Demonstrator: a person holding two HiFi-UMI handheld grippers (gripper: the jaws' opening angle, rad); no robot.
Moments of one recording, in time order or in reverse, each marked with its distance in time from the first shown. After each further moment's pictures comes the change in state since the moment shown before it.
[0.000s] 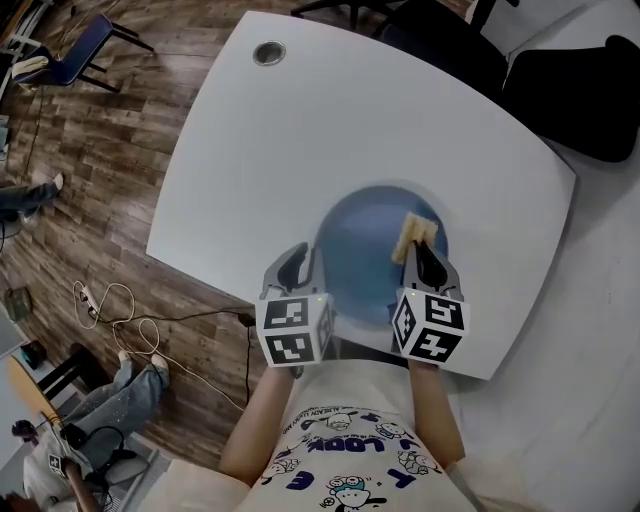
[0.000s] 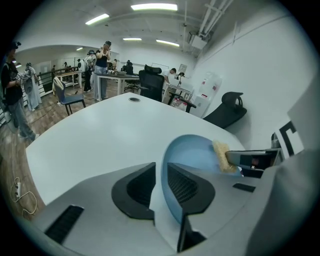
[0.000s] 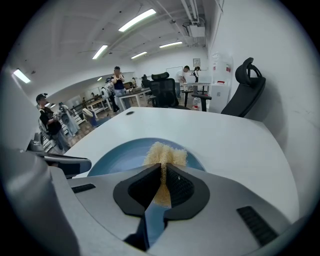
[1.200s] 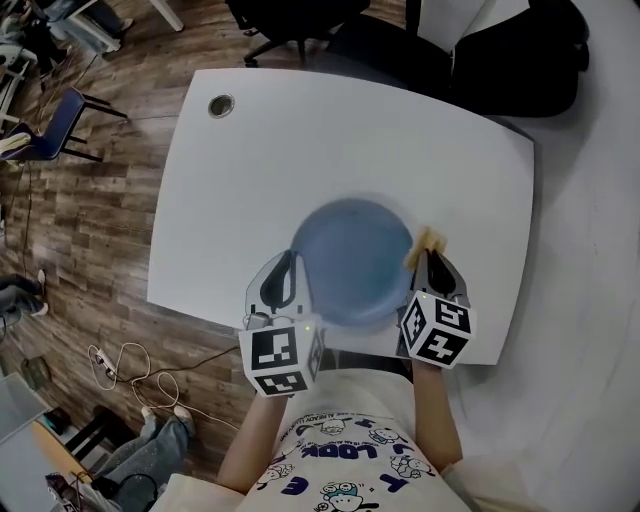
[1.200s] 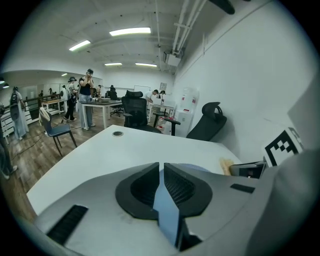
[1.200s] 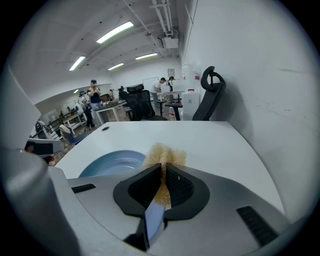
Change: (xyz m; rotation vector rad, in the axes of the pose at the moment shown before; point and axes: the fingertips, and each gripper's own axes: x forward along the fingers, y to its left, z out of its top) left arm -0.047 -0.054 0.074 0.209 -0.237 -0.066; right arm -0.053 -0.077 0.001 0.182 -0.108 -0.211
